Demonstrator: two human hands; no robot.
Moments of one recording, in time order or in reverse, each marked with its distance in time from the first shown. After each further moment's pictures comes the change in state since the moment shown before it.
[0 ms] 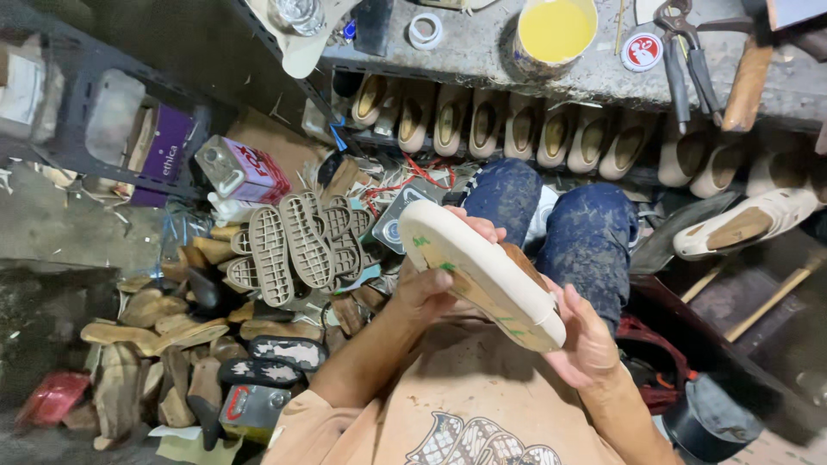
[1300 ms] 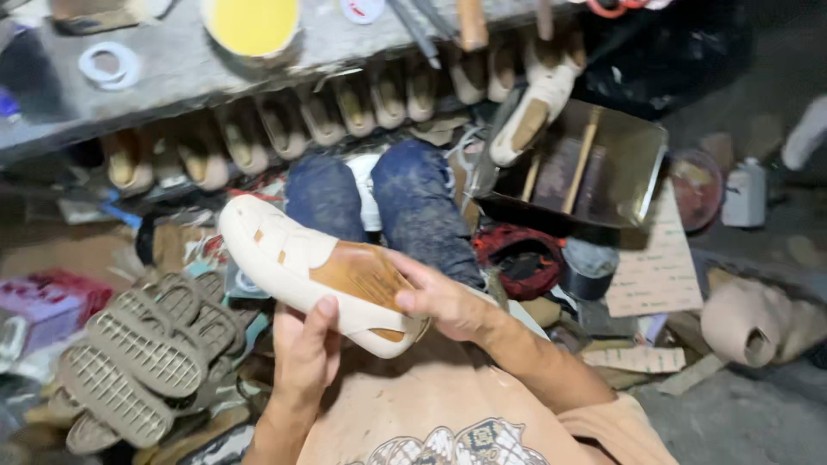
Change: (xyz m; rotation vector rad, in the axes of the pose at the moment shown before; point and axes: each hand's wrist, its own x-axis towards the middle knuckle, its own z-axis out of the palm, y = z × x) left_hand -0.019 -0.020 0.017 0.342 0.560 -0.451; right_hand -0.002 -0.014 0.011 -0.485 0.119 -0.090
